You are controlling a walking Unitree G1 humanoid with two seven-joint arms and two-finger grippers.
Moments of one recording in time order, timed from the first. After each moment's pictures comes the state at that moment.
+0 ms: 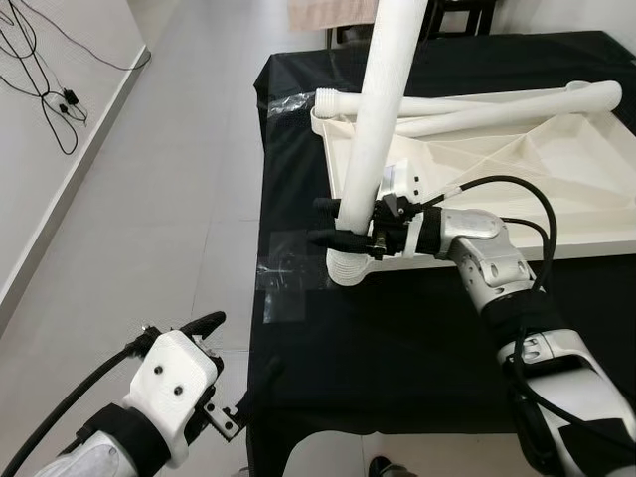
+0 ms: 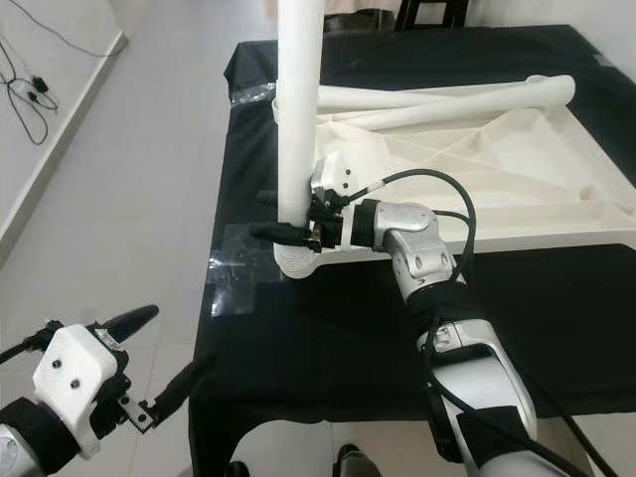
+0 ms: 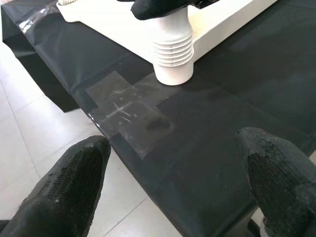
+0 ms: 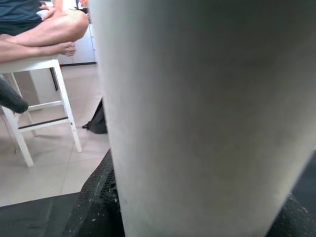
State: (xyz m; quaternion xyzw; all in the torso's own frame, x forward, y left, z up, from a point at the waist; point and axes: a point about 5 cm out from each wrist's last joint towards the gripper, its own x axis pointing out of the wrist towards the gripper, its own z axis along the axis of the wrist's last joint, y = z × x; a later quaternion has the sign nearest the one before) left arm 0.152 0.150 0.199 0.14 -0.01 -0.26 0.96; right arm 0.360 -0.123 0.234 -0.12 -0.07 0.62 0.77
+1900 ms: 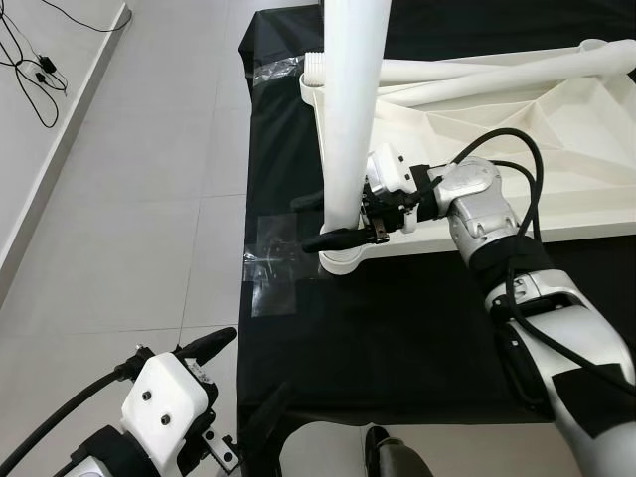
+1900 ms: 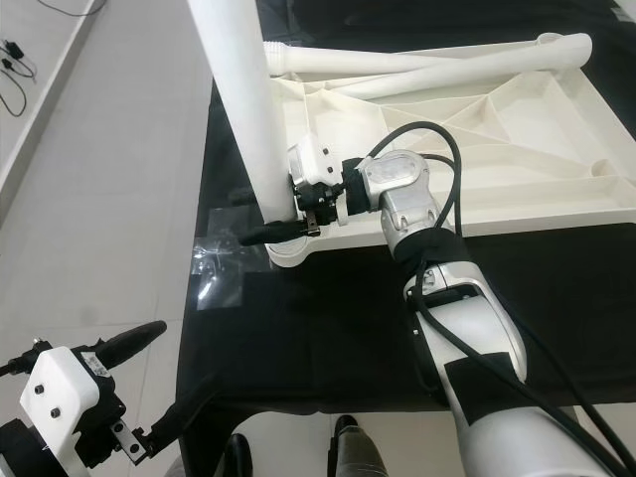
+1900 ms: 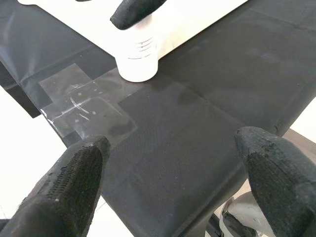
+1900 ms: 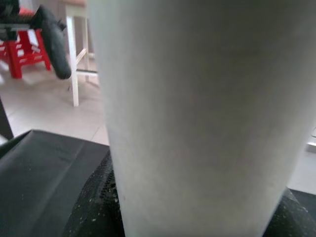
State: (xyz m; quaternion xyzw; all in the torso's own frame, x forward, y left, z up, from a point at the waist) left arm 0.135 0.148 0.200 0.10 -0.01 -0.30 0.95; right arm 0.362 -0.104 0.267 -0.28 -0.08 0.72 0.63
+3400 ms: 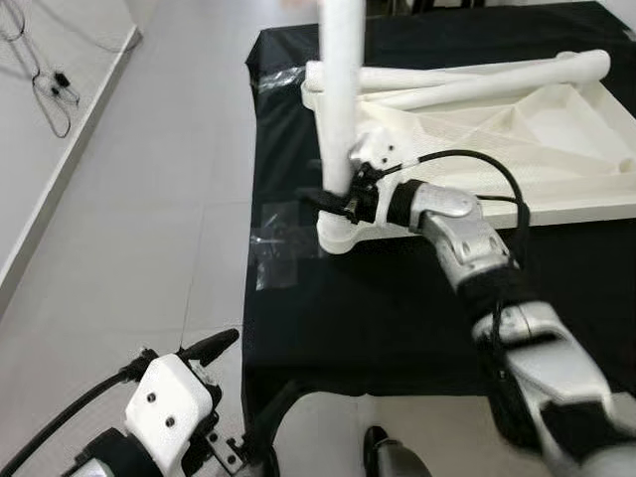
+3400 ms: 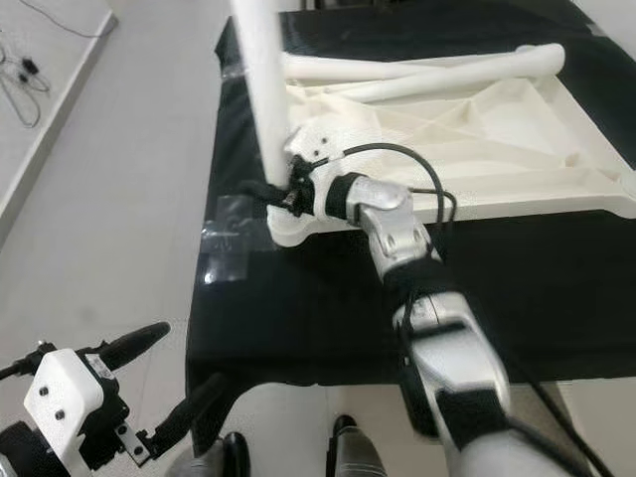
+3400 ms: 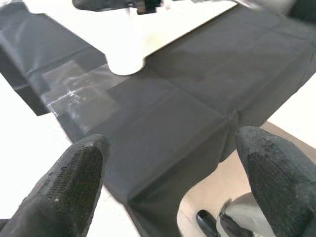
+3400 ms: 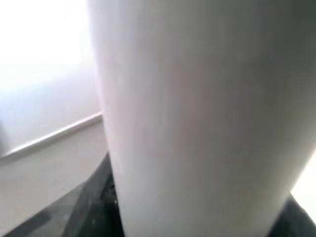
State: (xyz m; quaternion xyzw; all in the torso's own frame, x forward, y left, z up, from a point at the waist) left arm 0.132 0.146 0.199 0.10 -0.01 -0.30 0.95; right arm 0.343 -0.101 0.216 -0.09 -0.06 0.28 0.95
